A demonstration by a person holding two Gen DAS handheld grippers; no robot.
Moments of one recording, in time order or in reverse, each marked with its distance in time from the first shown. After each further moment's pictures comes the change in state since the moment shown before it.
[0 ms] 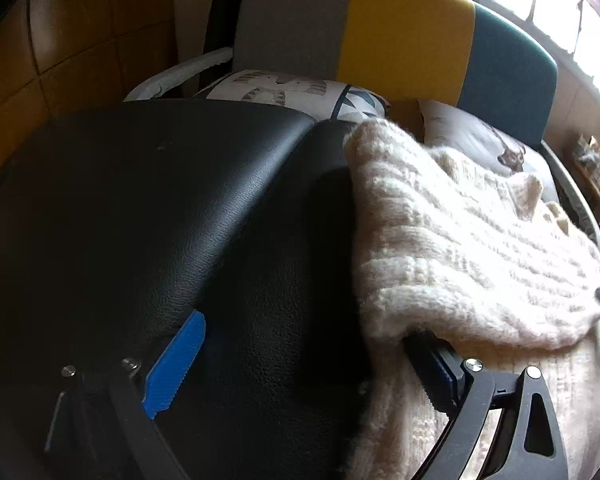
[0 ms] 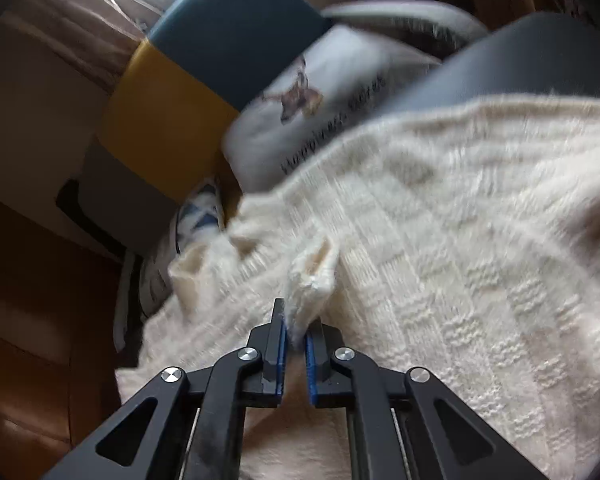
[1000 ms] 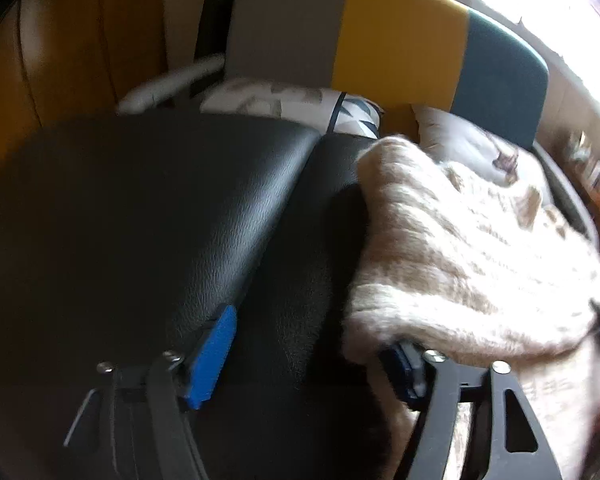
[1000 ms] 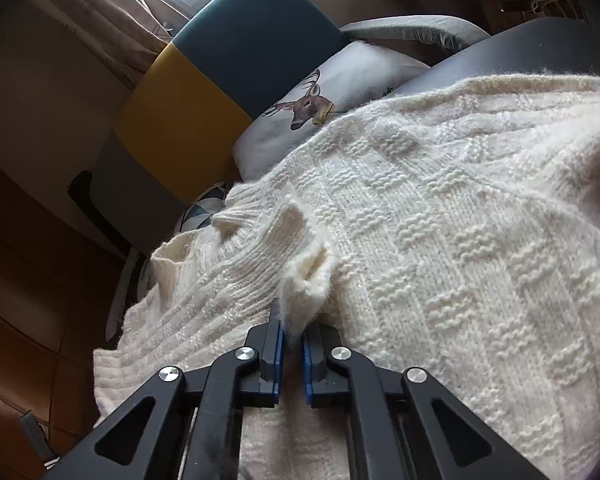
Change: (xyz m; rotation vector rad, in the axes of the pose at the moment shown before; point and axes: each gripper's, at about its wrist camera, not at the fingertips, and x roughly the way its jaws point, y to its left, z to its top) left arm 0.021 0.025 0.014 0.019 0.012 -0.078; right arm 0.006 -0.016 -0.027 -0.089 -0.126 0.052
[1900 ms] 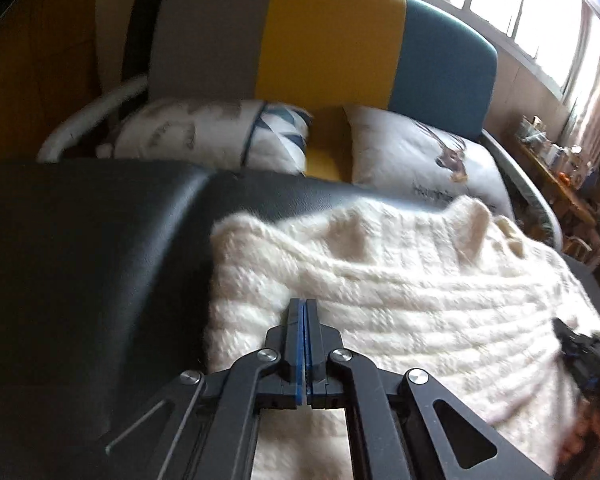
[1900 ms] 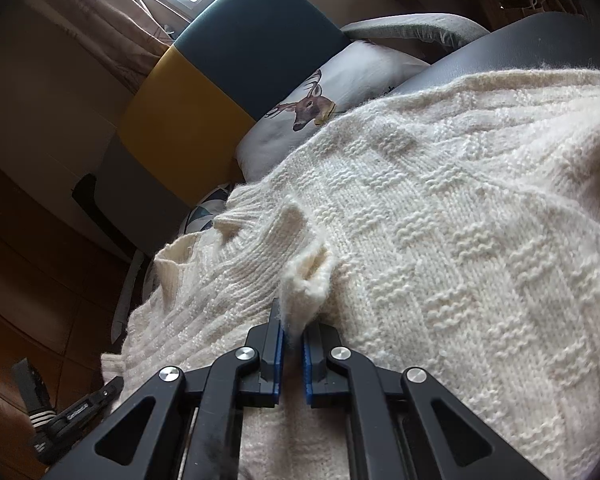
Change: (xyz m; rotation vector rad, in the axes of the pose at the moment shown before) left arm 0.018 -0.081 0.029 0.153 -0.064 -0.084; right arm 0.000 -0.001 0.000 0.012 -0.009 0.016
